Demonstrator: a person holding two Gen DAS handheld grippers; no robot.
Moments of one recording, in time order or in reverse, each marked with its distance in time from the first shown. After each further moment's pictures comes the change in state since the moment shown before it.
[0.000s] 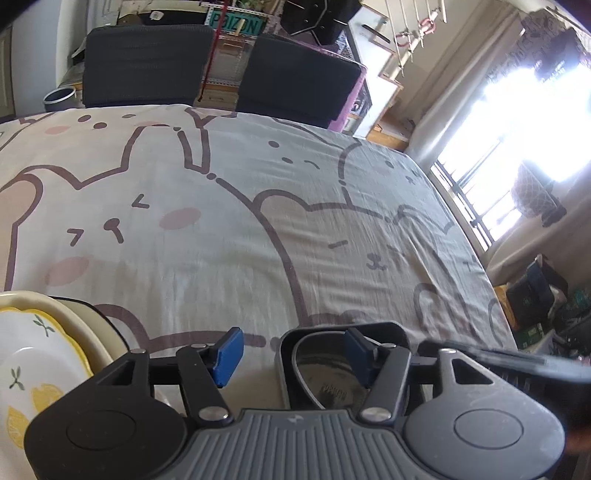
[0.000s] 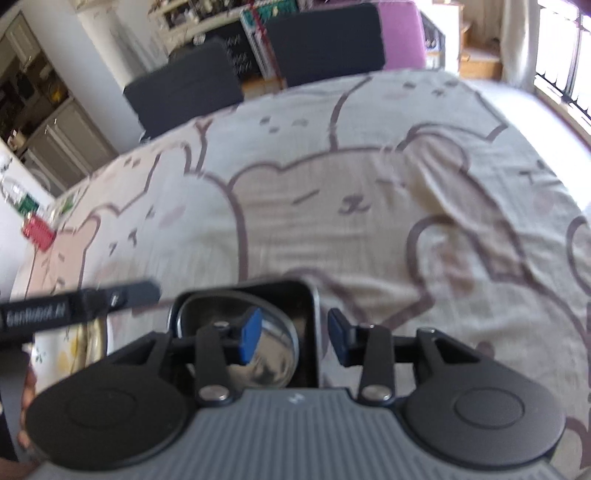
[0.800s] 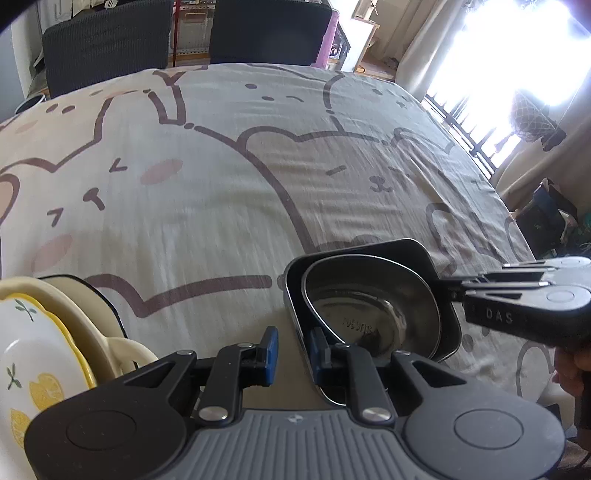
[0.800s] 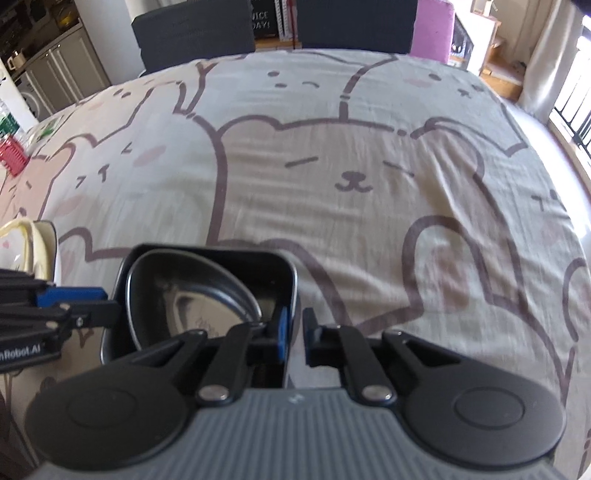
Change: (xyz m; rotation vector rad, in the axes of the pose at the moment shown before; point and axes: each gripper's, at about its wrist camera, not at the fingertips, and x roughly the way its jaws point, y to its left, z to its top) left arm 0.029 -0.004 -0.024 0.150 0.165 0.033; right arm 0.043 0.017 -0.005 -0.209 0.137 -0.112
